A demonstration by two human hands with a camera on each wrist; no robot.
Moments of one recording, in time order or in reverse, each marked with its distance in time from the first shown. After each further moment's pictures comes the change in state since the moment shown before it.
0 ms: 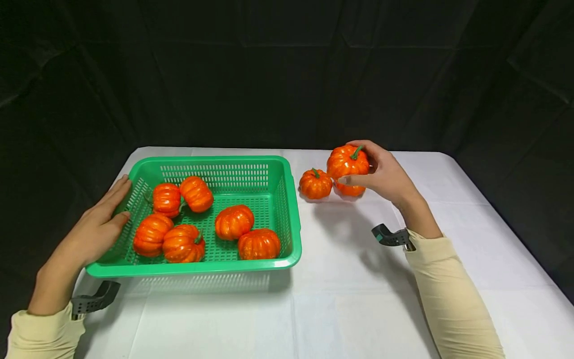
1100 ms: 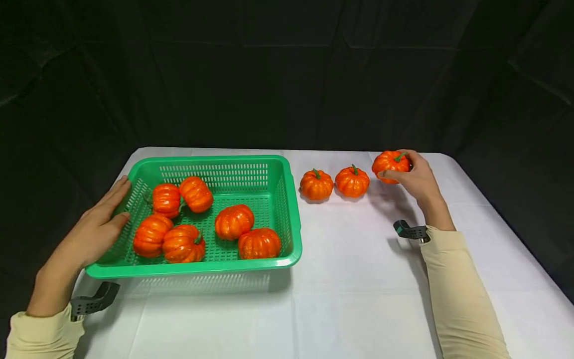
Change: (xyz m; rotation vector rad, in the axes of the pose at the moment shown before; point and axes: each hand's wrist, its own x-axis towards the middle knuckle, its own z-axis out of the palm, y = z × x) left_hand 0.000 -0.001 -0.001 0.001 0.002 0.004; right_hand 0.006 0.095 -0.058 -0.112 0.295 0.311
